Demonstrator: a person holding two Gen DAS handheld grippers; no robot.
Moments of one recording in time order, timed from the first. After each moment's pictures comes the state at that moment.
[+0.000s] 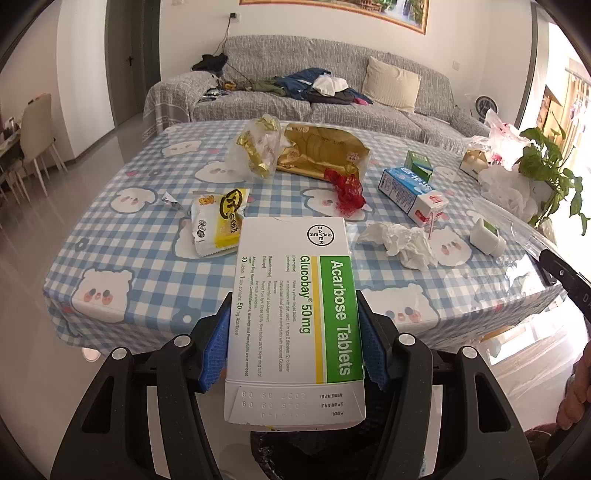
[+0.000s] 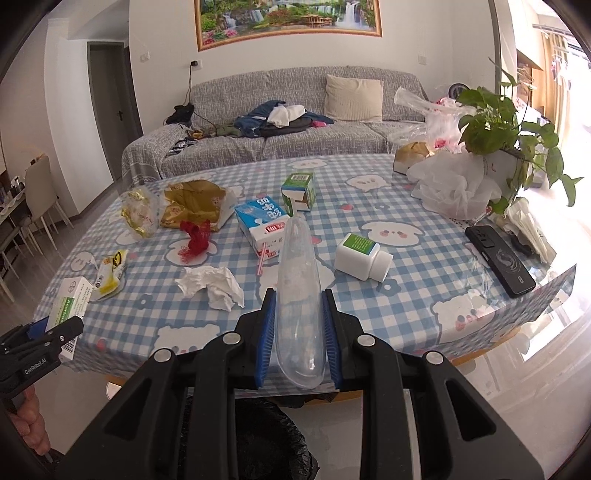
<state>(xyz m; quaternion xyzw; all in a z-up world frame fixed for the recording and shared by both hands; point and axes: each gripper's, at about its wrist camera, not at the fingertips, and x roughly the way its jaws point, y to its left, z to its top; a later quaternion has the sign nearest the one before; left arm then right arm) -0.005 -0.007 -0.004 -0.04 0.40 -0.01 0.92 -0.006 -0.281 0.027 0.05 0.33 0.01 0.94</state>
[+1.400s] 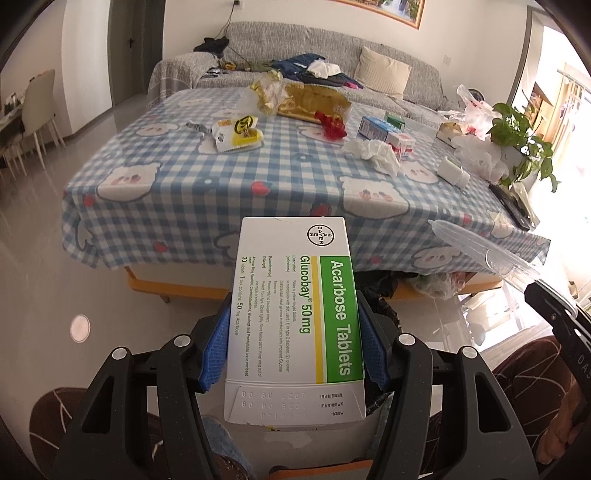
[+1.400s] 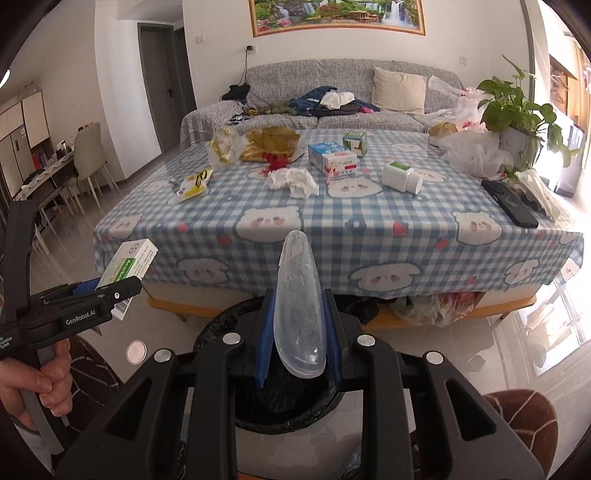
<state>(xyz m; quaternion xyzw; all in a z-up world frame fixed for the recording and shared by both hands) -0.148 0.000 -0.048 -0.06 0.42 -0.03 0.91 -0.175 -0.243 -0.012 0.03 0.36 0.10 0.93</state>
